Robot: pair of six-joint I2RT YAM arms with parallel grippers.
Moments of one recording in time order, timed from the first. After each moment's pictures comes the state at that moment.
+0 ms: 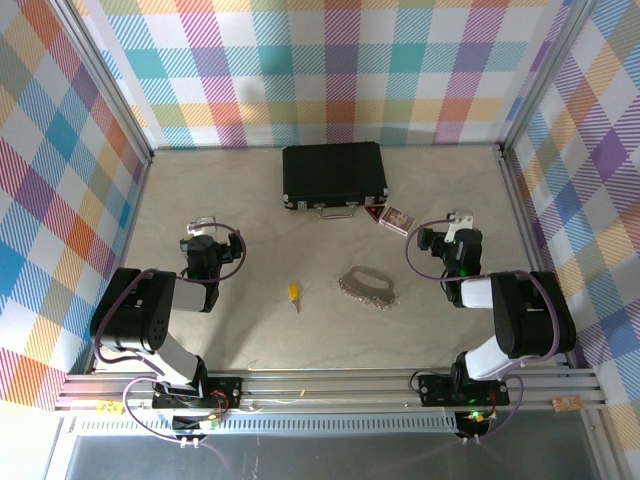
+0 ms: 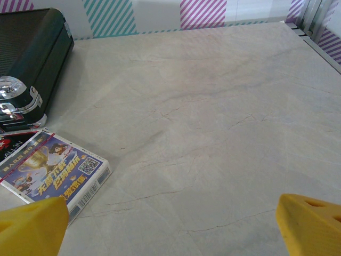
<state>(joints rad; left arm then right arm) -0.09 1.59 0.38 0.83 -0.24 -0.11 0.04 1.53 0.39 0.79 0.07 0.08</state>
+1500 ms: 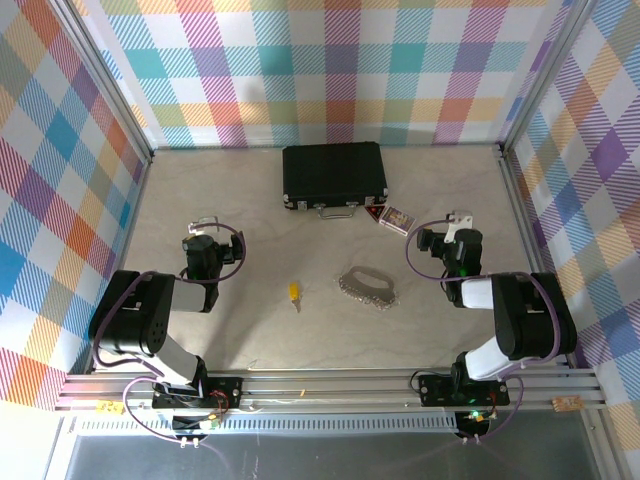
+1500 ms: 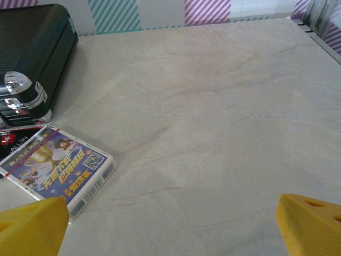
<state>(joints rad) -0.09 1.56 0.38 0.79 -0.19 -0.11 0.04 1.52 0.39 0.76 0.06 0.07</state>
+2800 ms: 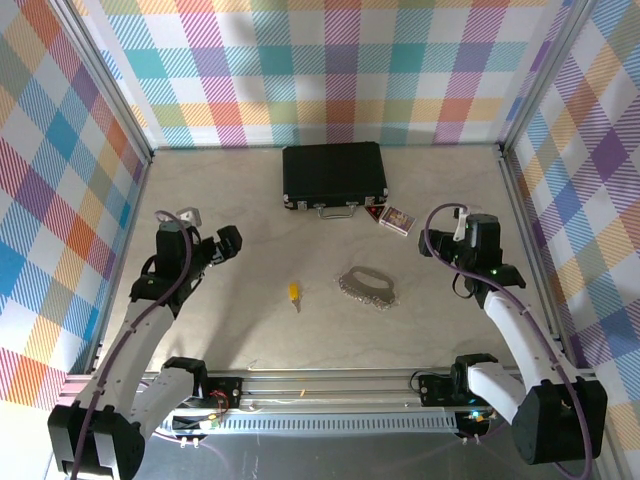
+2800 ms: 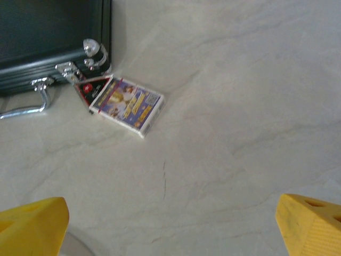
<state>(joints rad) -0.13 0.89 0.71 -0.44 0.03 -0.47 0.11 0.98 0.68 -0.38 -0.01 0.20</state>
